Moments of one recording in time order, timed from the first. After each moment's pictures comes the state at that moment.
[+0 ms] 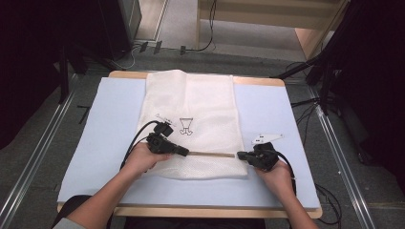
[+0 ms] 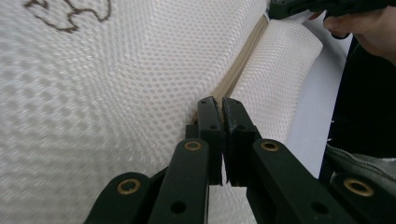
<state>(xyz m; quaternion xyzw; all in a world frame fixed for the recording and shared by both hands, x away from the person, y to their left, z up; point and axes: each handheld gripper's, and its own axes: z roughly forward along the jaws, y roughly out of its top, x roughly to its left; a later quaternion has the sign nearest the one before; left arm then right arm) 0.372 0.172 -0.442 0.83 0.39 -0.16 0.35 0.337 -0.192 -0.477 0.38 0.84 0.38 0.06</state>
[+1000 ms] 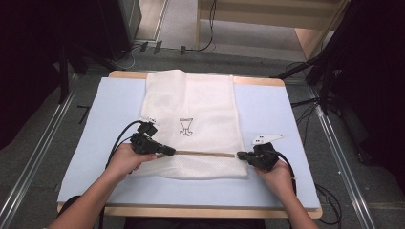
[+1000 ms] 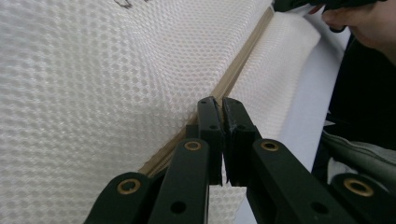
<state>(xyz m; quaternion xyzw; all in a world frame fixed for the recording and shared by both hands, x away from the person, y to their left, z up) 0.363 0.212 -0.433 0.83 0.40 -0.15 0.36 0.337 -0.192 -0.478 0.37 0.84 0.39 0.06</state>
